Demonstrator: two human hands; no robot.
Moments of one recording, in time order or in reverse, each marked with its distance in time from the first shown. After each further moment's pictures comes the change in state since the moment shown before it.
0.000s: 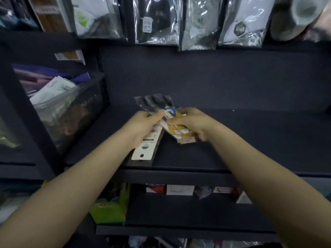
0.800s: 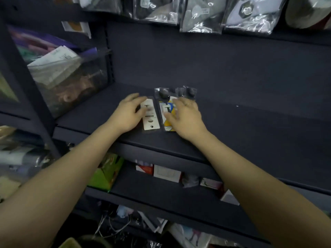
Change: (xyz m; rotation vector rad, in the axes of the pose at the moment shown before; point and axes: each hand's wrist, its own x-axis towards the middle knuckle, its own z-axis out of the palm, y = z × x) left_hand -0.007 -0.037 0.012 0.890 0.317 0.186; right_hand -0.010 0.046 -0.023 -0.799 0.143 -0.464
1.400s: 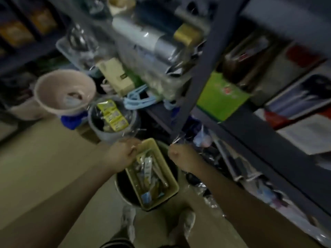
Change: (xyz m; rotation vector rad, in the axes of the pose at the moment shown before) left_hand -0.372 -0.304 0.007 0.035 -0.298 -0.540; right_hand -0.168 -0.146 0.361 0.104 -1.140 -0.204
